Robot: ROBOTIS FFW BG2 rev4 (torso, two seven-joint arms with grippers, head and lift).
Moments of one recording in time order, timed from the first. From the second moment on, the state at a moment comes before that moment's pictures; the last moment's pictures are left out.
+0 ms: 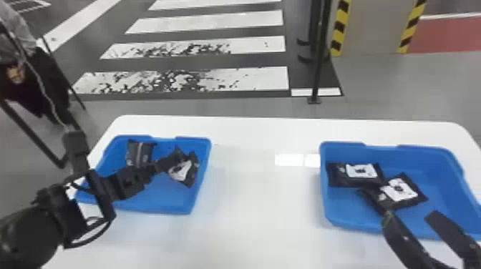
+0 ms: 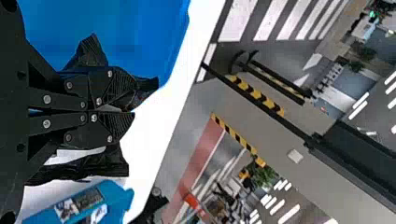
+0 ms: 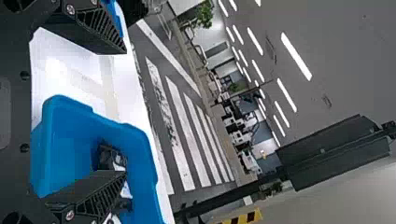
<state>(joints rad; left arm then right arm) 0.10 0.16 0.45 -1.98 0.53 1.05 -0.61 0.81 -0.07 -0.11 -2.28 -0.51 0.14 0.41</state>
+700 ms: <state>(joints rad) 0.16 0.12 0.18 -2.00 0.76 0.82 -0.61 0.61 -0.09 -0.05 -2.18 -0.52 0.28 0.59</state>
